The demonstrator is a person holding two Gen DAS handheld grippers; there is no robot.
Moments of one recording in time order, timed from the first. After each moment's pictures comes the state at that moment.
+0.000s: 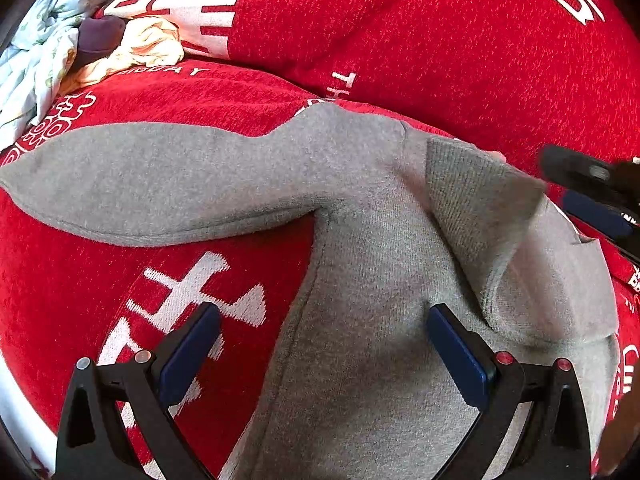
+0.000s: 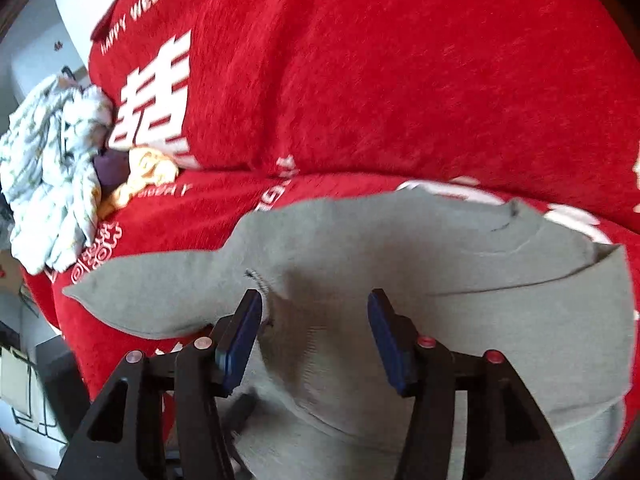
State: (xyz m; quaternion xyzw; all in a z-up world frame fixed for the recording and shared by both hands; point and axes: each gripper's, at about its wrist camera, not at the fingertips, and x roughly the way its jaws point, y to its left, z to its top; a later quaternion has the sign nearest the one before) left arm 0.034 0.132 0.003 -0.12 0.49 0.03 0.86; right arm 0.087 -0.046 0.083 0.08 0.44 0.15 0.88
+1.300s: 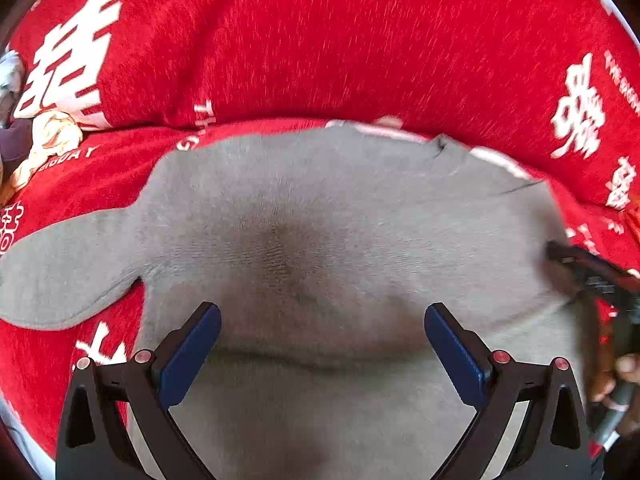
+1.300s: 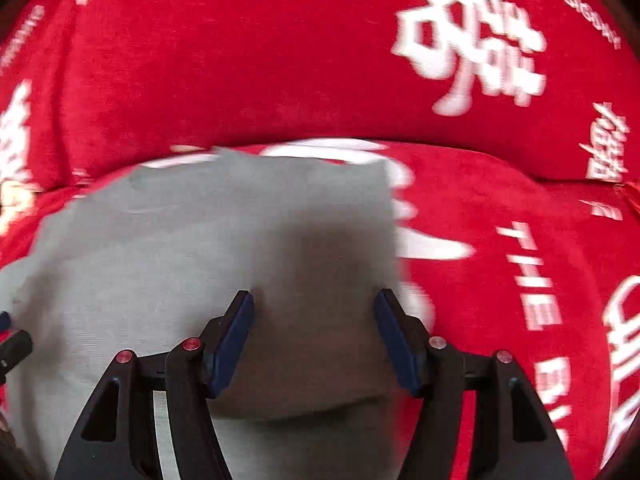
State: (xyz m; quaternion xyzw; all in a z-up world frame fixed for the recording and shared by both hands) left arm 0.072 0.021 0.028 -0.01 0.51 -0.06 0.86; right arm 0.063 -0.264 0.025 0.07 0.48 -0.06 0.87
